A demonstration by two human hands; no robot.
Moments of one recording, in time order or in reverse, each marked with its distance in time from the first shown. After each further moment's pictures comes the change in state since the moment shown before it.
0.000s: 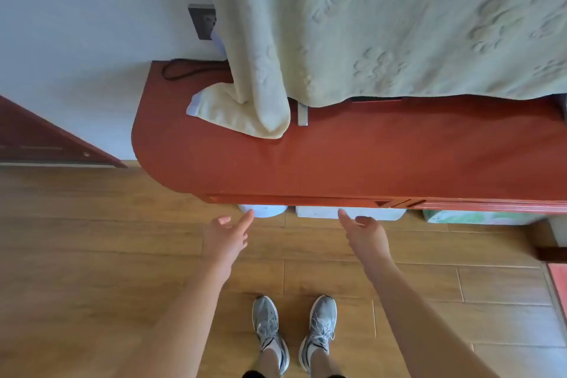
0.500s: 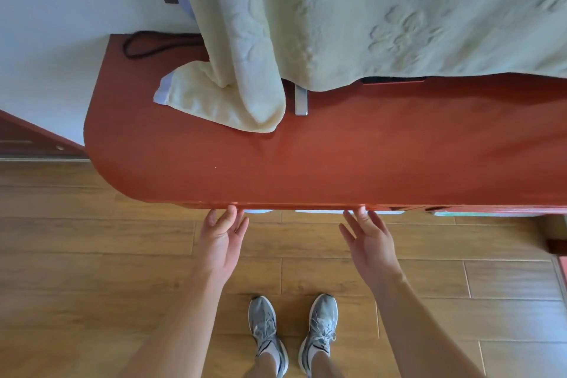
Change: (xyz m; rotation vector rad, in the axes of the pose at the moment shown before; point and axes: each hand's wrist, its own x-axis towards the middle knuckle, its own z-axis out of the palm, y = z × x) left_hand 0.079 -0.031 0.030 -0.991 -0.283 -0.031; right_hand 0.079 0.038 0.035 1.110 -0.171 0.082
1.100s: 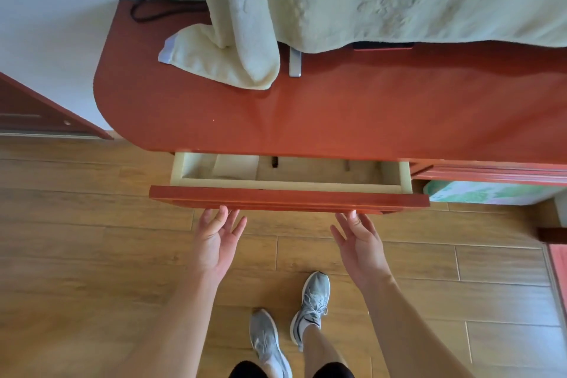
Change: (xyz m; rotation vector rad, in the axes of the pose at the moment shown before) left_hand -0.062 -0.036 -0.049 -0.085 -0.064 -0.002; right_hand -0.056 0.027 -0.052 0.029 -0.089 0.003
